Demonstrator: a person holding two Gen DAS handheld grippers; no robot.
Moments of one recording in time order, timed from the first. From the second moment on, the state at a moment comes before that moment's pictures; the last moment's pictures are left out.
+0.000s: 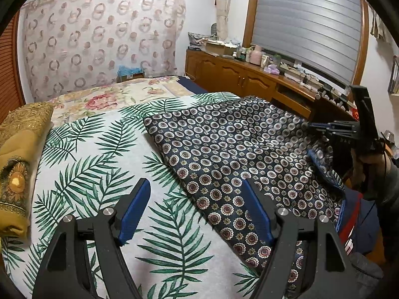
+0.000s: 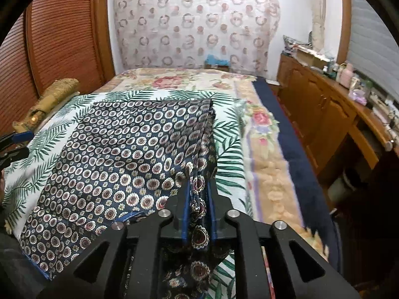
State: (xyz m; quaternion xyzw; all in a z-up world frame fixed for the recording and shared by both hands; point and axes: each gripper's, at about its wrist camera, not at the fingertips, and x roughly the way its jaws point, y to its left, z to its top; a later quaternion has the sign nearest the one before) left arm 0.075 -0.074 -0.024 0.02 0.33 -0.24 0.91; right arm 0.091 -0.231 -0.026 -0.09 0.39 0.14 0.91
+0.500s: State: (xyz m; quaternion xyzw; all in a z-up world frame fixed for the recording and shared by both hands) left arm 0.069 -0.081 -0.029 0.02 0.34 -0.25 0.91; right arm 0.055 -0.157 -0.065 -0.16 0.42 0.12 0.88
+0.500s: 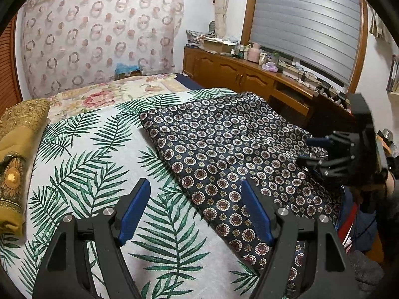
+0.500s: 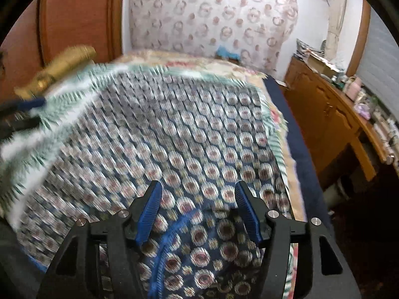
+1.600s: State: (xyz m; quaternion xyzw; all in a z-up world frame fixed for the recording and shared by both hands) left arm 0.044 -0.113 -0.071 0.06 0.42 -0.29 0.86; right arm 0.003 -0.175 -0.058 -0.13 0.39 0.15 0.90
